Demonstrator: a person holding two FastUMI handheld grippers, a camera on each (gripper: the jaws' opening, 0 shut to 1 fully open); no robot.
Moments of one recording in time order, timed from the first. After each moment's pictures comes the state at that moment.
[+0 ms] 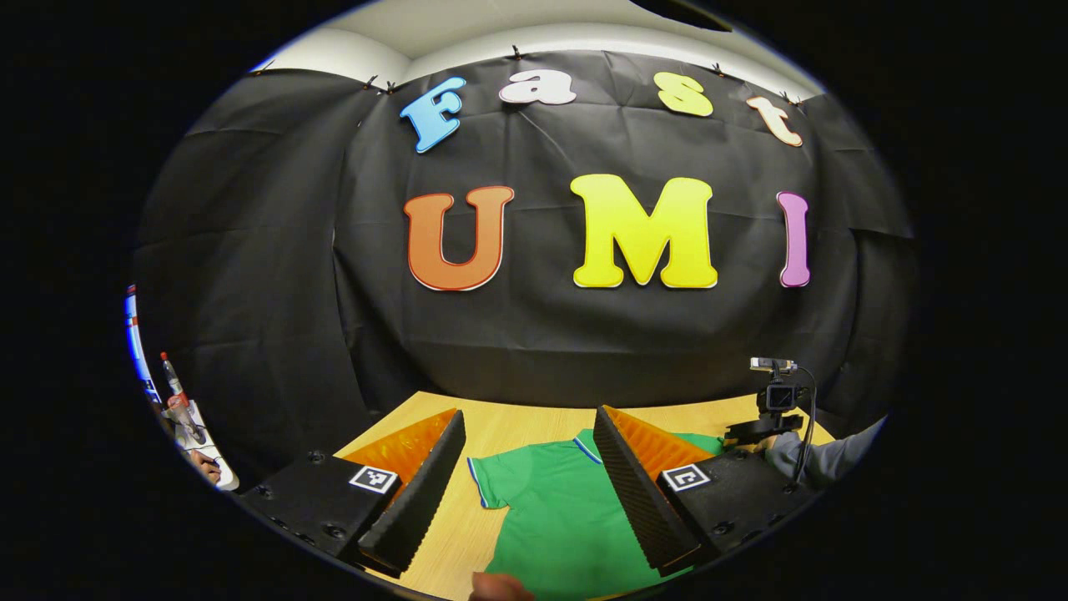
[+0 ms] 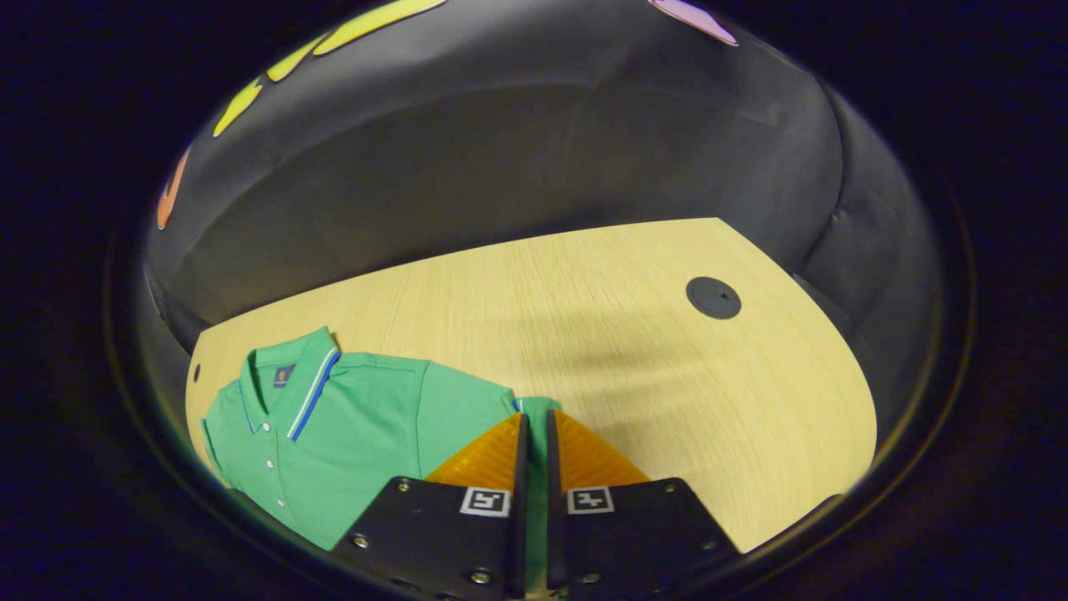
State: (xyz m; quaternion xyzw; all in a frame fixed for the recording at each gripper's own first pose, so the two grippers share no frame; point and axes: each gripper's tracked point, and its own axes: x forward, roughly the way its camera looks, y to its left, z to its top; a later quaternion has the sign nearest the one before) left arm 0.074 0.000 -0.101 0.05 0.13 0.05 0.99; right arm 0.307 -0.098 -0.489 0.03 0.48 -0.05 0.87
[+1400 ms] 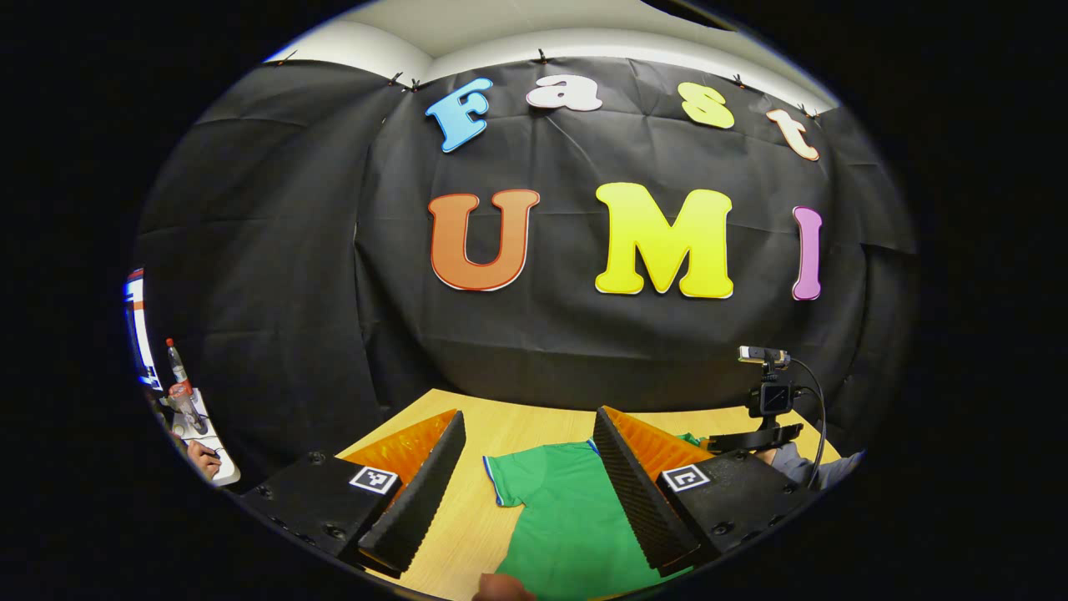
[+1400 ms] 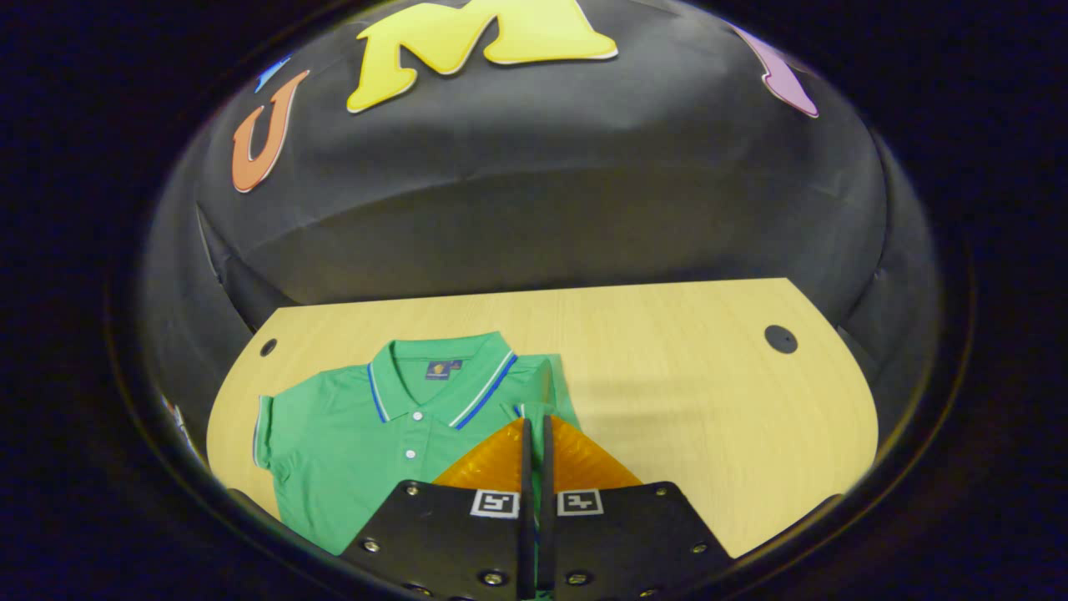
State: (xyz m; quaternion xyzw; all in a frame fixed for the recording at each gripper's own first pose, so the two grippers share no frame) left arm 0.061 0.029 -0.093 0.03 0.12 0.07 0.99; right arm 0.261 0.042 -0.426 0.01 0.43 0.08 0.90
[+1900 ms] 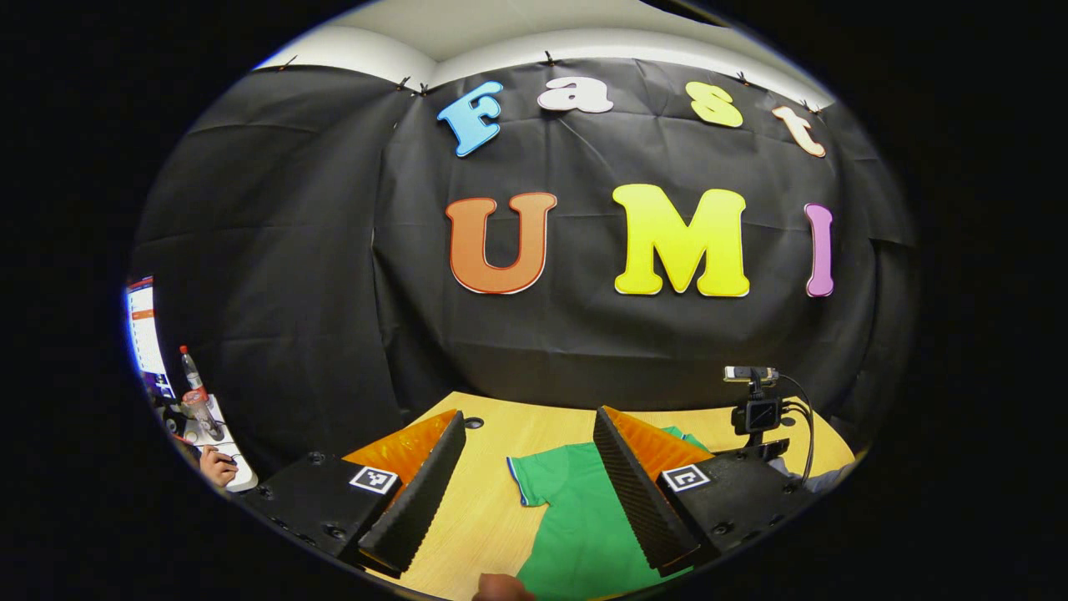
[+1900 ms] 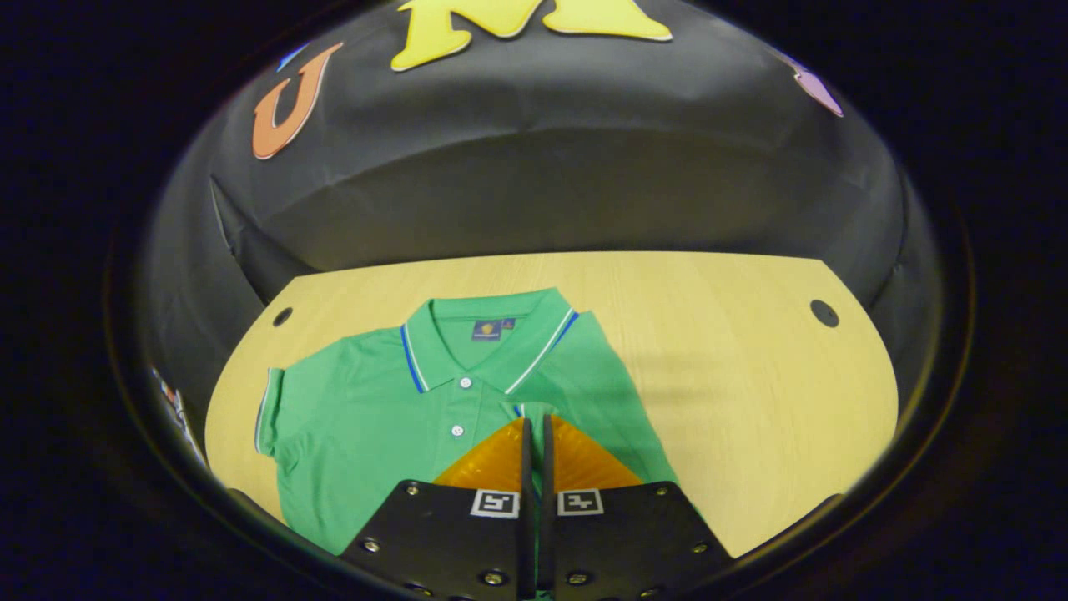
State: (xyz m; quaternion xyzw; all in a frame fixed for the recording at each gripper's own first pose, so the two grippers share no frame) left arm 0.053 0.051 -0.086 0.04 0.12 0.10 0.99; right arm 0.233 0.085 -0.464 -0.02 0.46 0.11 0.88
